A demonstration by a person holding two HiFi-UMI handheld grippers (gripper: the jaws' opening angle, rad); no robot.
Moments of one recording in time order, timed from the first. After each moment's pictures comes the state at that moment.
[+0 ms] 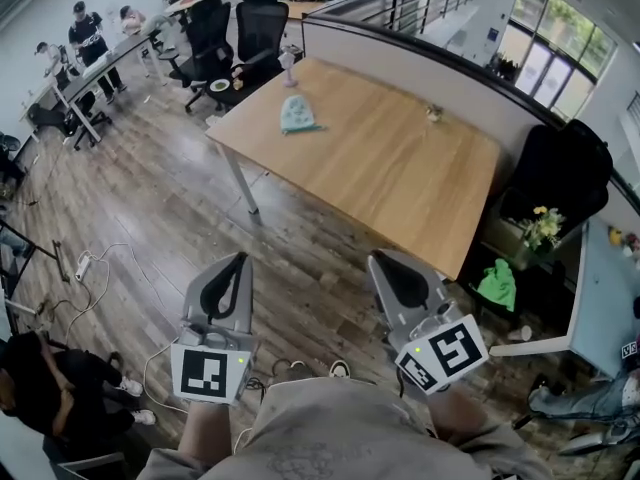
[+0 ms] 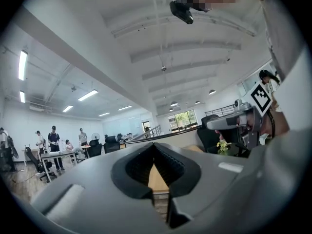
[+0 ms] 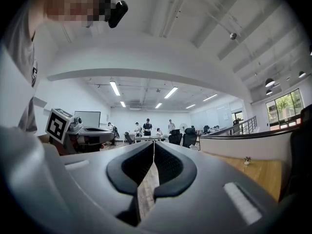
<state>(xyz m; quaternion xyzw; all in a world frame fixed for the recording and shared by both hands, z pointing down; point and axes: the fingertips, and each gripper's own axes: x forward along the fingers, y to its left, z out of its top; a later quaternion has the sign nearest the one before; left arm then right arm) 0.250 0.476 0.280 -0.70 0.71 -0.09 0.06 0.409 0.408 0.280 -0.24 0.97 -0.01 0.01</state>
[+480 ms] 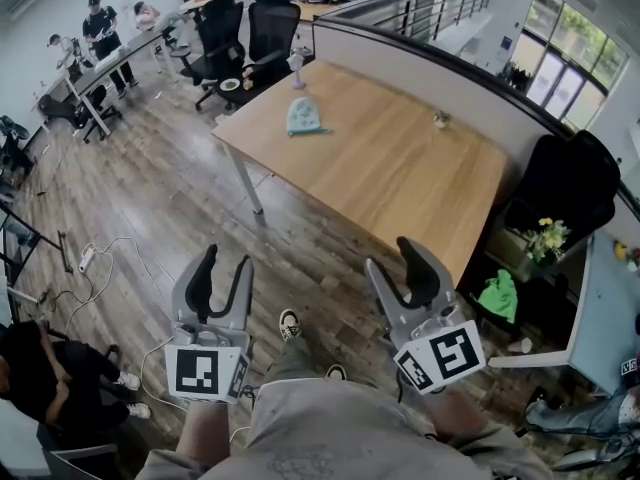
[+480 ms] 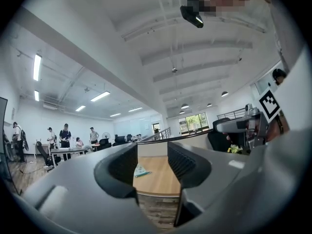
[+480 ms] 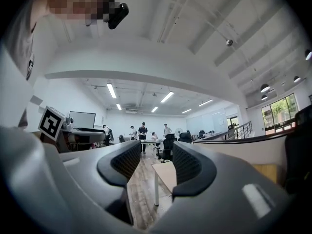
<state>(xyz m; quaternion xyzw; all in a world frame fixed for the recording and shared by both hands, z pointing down) 0.247 0.473 0.270 -0.65 0.75 -0.05 0.08 0.433 0.382 0.278 -0.26 0.96 0.00 0.04</state>
